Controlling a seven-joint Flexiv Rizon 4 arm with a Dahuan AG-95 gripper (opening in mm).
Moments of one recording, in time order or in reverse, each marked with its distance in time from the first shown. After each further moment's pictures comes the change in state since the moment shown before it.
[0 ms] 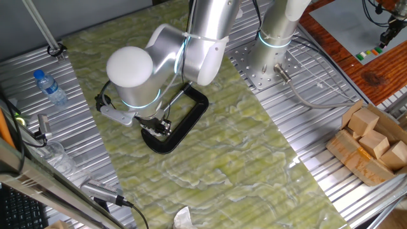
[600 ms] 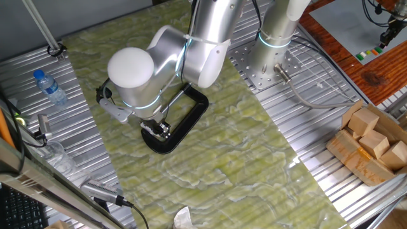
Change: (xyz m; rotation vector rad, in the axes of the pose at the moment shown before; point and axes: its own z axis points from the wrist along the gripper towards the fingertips) arm 0.001 0.001 0.002 -0.015 -0.003 0.187
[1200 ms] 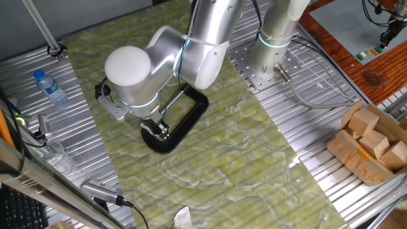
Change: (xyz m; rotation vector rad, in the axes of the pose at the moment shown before) arm 0.001 0.000 0.001 -0.016 -0.005 0.046
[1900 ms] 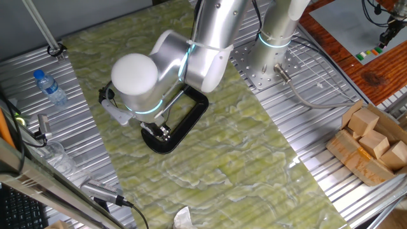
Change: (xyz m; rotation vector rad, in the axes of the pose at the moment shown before) arm 0.000 0.004 0.002 0.064 0.014 0.017
